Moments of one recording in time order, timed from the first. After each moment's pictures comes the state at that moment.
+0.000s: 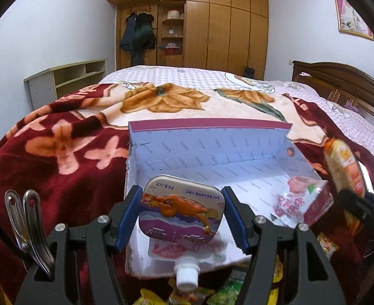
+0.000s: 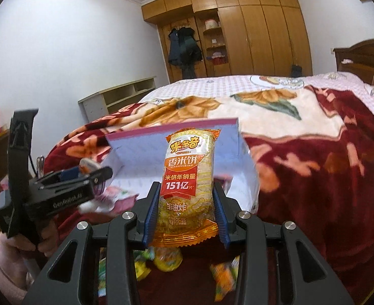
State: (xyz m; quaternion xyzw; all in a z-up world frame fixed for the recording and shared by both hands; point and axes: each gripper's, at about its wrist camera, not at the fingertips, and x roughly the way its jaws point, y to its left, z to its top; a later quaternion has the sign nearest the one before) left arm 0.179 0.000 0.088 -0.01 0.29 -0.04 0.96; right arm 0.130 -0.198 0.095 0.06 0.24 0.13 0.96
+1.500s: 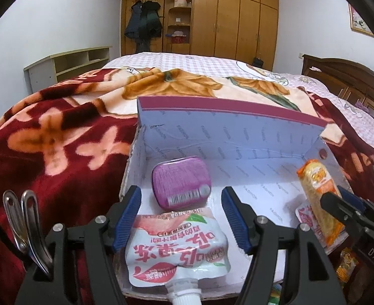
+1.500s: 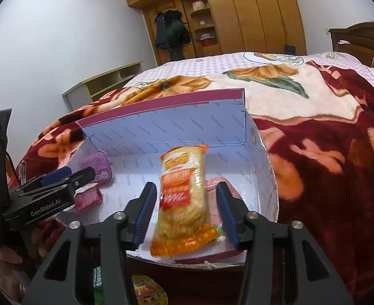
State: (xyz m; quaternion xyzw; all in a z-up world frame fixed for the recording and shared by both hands) left arm 0.231 0.012 0.062 -0.02 0.32 -0.03 0.95; right arm 0.207 -0.188 0.054 0.08 0.30 0.11 0.94
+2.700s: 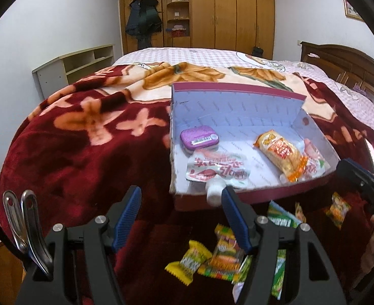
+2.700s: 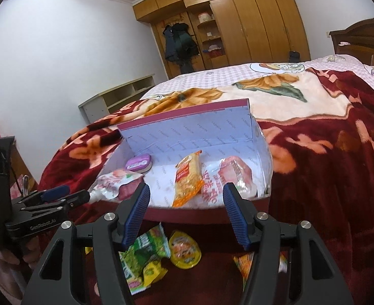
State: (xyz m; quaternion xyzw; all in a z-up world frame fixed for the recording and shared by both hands) left arm 0.135 0.041 0.084 0.02 0.34 -0.02 0.94; right arm 0.126 -0.184 0.076 0.11 0.26 0.14 0.95
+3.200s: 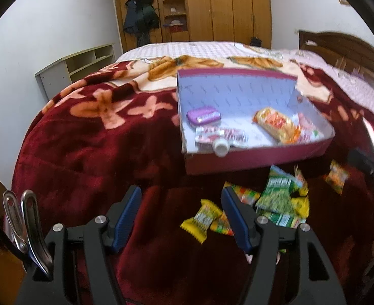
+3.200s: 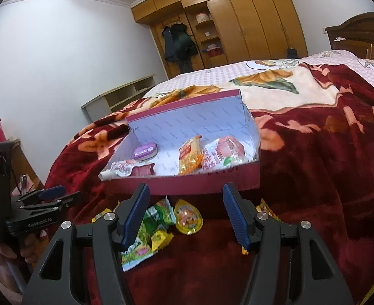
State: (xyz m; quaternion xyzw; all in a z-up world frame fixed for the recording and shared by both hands) left arm 0.092 0.047 0.075 0.06 0.36 -0.01 0.93; right arm 0.082 -0.194 0.070 0.12 0.26 0.14 0.95
